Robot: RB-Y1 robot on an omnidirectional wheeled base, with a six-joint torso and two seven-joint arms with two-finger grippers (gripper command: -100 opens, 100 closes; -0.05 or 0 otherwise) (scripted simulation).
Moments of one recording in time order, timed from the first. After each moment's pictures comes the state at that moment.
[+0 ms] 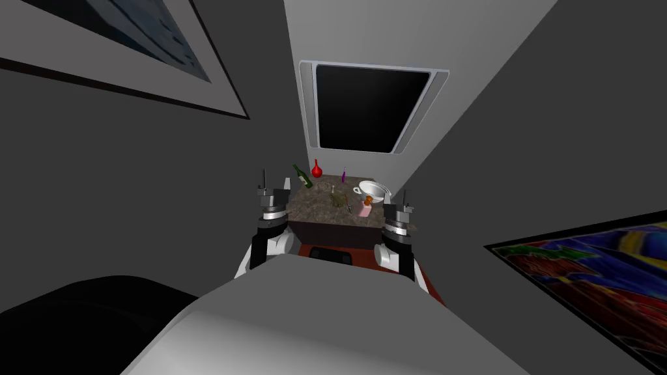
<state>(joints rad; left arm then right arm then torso) 0.53 -0.04 -0.04 -2.38 -0.01 -0.54 0.06 0.46 0.02 0.05 -2.24 0.09 -0.52 -0.07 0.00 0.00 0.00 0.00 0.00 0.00</state>
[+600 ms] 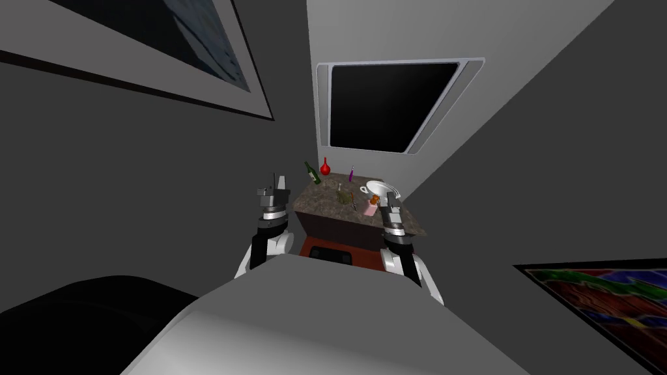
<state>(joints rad) 0.53 -0.04 -0.04 -2.38 -0.01 -0.54 0.06 0.46 -0.15 0.04 -2.22 0.23 -0.49 -0.05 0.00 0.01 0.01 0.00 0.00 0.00</state>
